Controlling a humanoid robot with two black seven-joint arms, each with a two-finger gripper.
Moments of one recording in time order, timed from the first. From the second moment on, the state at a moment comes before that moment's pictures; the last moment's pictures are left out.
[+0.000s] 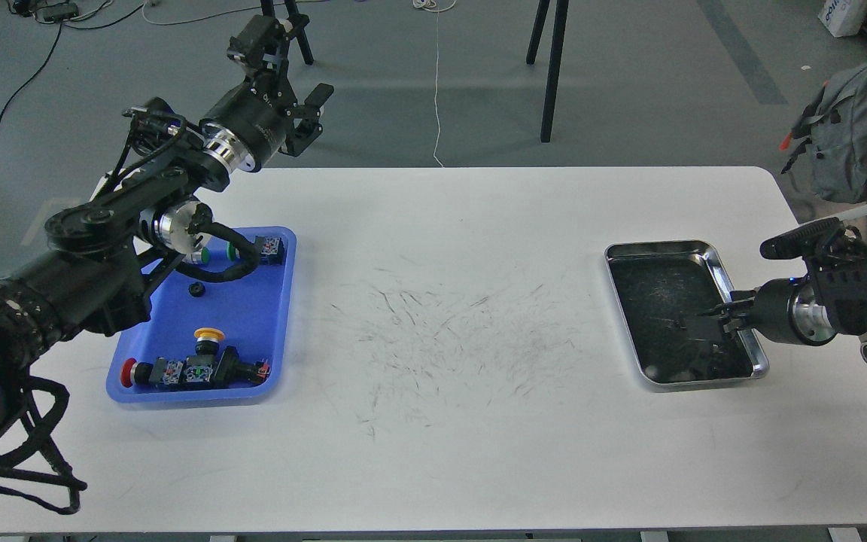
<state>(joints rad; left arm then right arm) -1.05 0.24 -0.35 -0.58 0.16 -0.28 -0.48 1.10 -0.75 -0.32 1.03 -1.47 0.18 0.22</state>
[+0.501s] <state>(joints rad) -1.04 0.25 -0.35 -0.58 0.16 -0.28 -0.49 1.11 -0.70 -0.37 0.99 -1.48 0.18 0.24</state>
